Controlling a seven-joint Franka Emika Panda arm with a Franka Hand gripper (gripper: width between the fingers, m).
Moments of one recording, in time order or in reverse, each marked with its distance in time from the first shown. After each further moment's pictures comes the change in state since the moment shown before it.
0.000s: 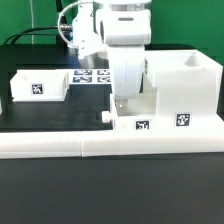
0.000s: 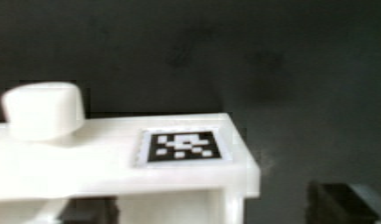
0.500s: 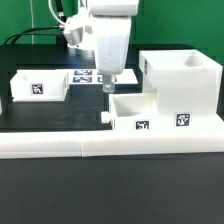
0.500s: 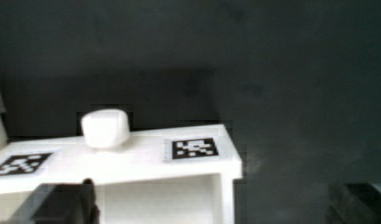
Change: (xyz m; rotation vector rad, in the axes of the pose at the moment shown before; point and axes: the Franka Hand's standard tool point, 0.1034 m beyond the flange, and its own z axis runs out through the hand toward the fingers) arm -0.025 0.003 -0.038 -0.002 -0.019 0.017
